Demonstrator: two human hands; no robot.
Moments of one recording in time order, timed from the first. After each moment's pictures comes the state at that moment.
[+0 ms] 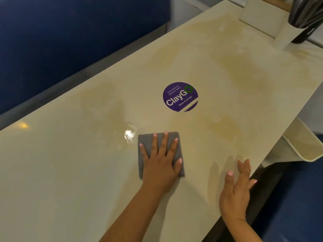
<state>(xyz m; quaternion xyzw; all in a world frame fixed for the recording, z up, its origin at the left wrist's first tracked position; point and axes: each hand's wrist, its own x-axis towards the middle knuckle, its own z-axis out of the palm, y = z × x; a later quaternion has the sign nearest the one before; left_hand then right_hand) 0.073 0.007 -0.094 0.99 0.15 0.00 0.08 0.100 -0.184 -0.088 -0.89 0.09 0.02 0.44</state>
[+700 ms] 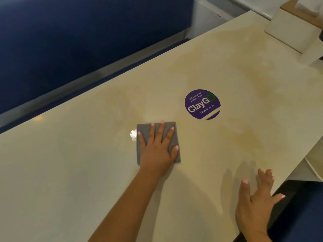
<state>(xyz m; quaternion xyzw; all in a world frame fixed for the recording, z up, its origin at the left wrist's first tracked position) 0.084 0.086 -0.089 0.97 0.21 -0.05 0.09 0.108 -0.170 -0.070 -0.93 0.08 0.04 0.35</state>
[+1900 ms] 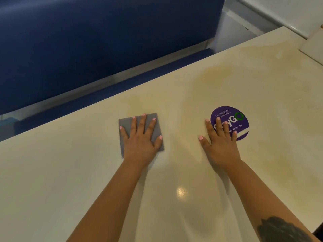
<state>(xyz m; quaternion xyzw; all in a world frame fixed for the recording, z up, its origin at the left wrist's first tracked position) 0.077 0.204 -0.090 0.94 0.33 -0.04 0.07 0.234 0.009 -0.084 -0.94 -0.31 0.15 0.04</state>
